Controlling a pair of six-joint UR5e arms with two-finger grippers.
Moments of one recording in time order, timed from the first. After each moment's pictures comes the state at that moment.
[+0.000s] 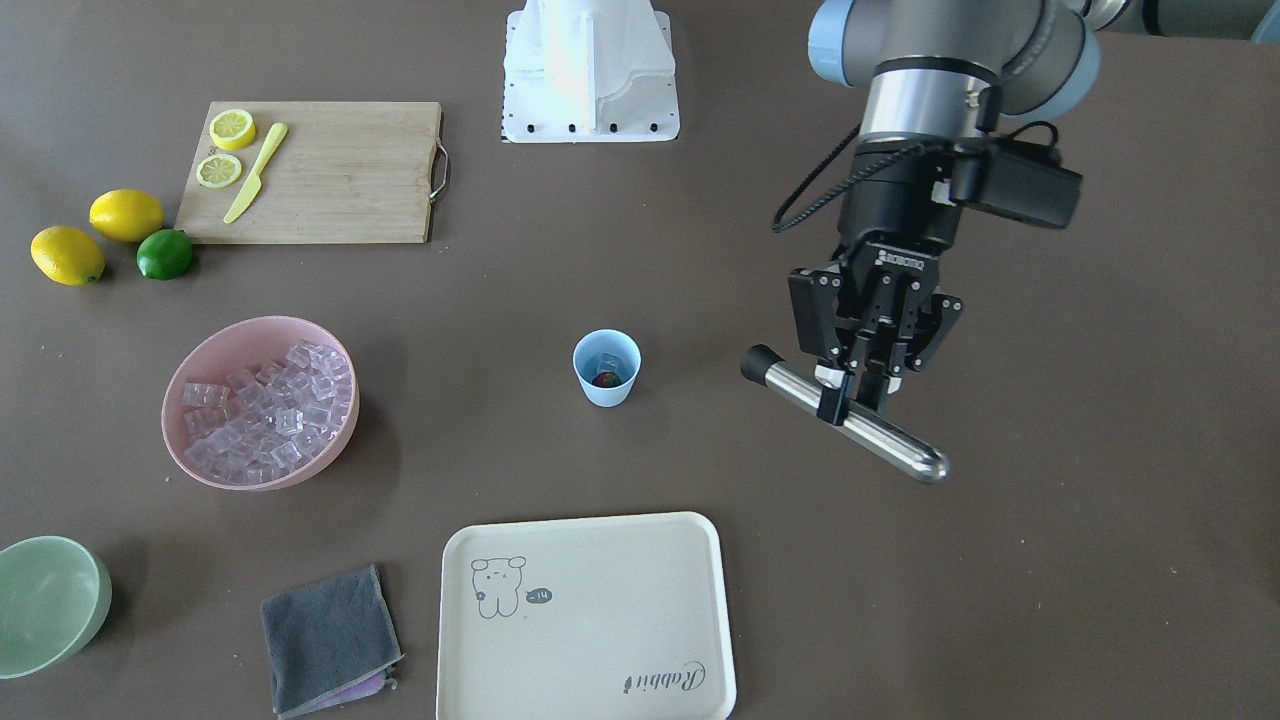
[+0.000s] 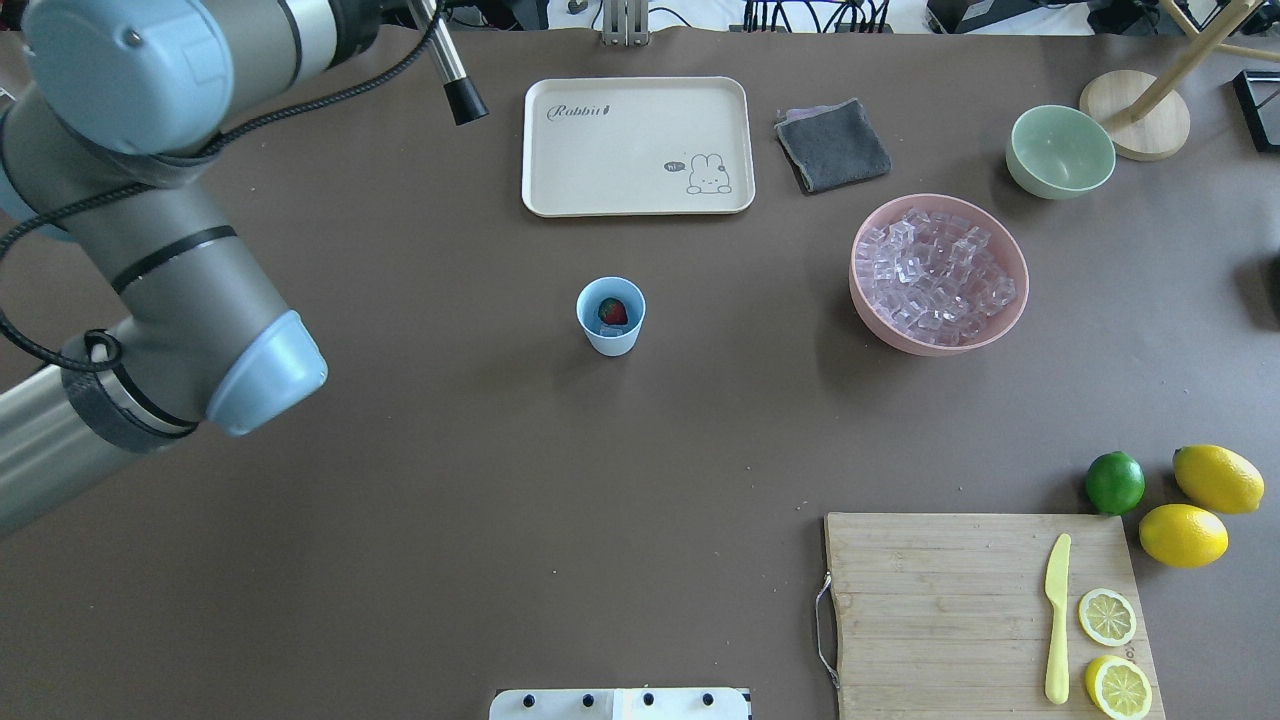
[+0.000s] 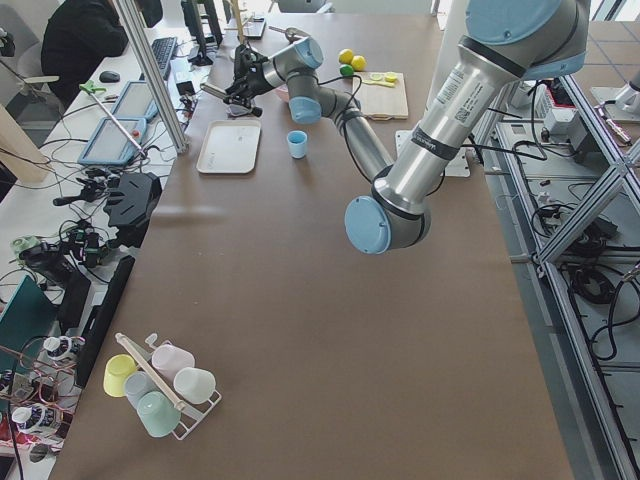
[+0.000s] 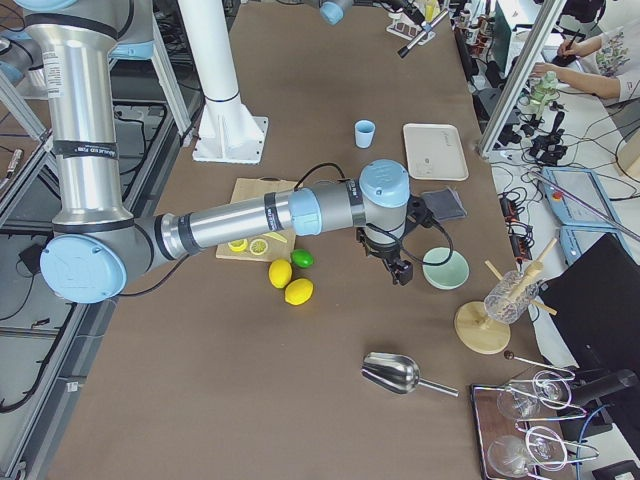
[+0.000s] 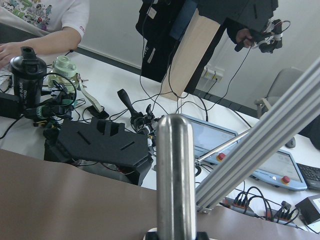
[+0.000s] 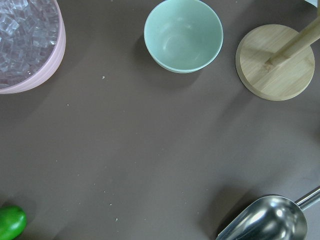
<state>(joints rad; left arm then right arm) -0.75 -2.21 -1.79 -2.06 -1.26 -1.34 1.54 -1.53 1.80 -1.60 2.39 -0.51</state>
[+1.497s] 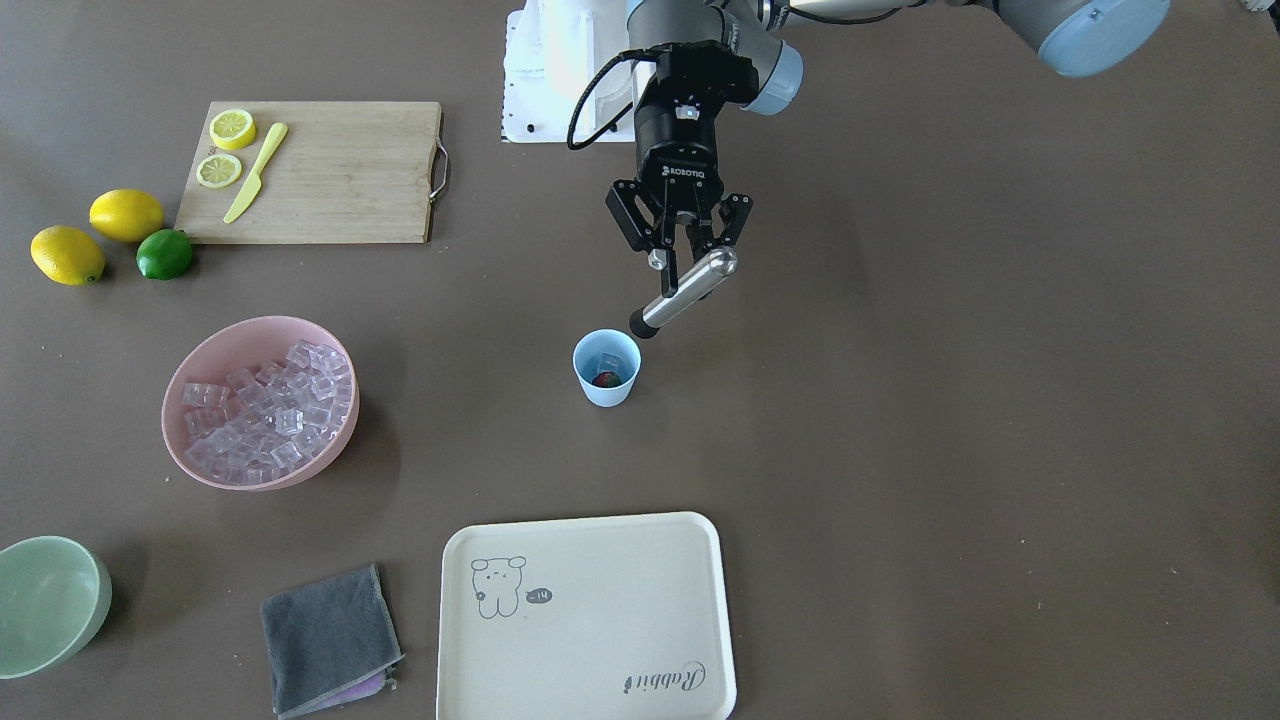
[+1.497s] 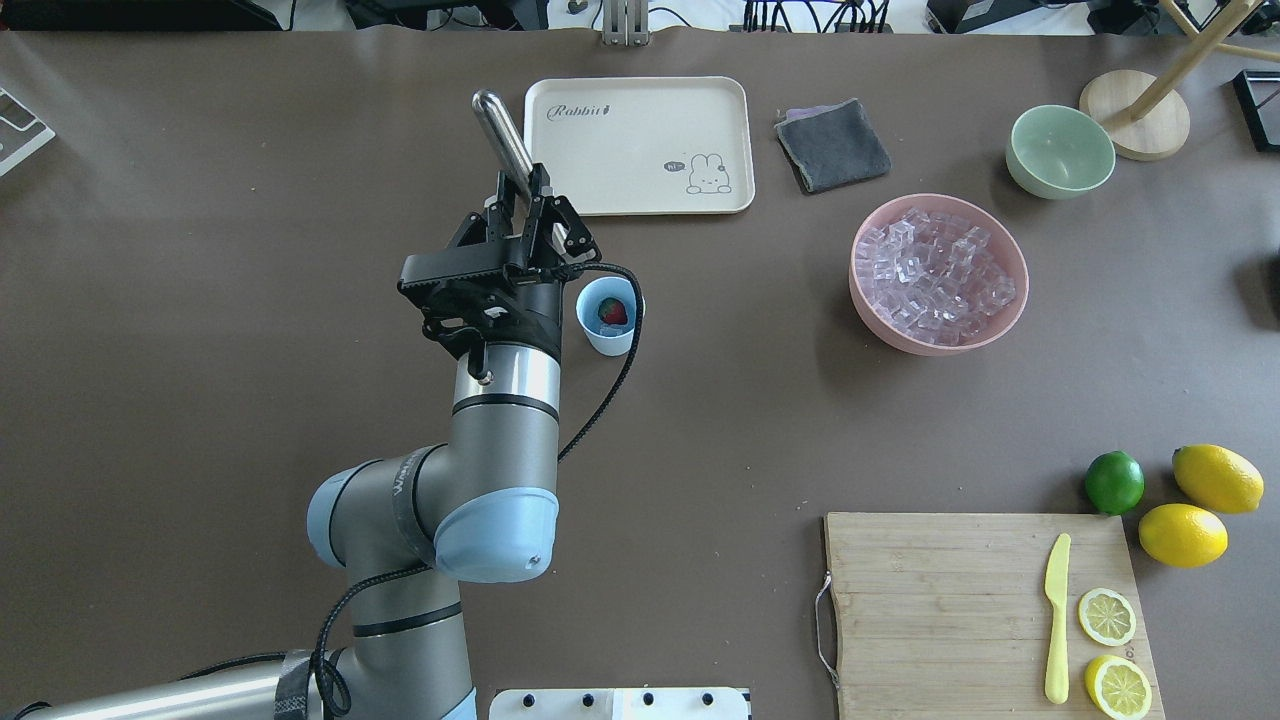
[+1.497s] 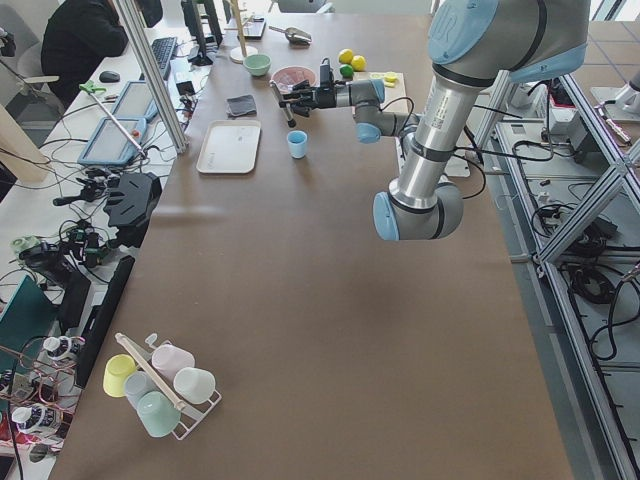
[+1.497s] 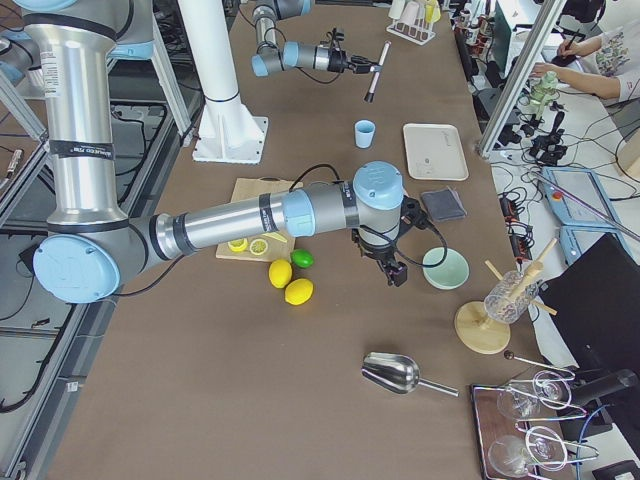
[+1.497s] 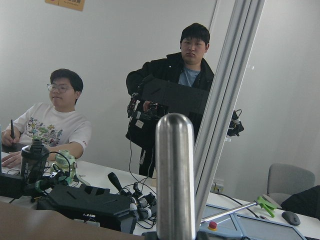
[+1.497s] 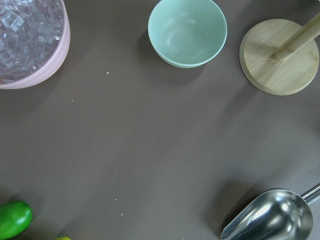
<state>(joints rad) -0.27 -2.21 -1.67 -2.14 -0.35 -1.30 1.55 -1.55 1.82 -1.60 2.40 -0.51</state>
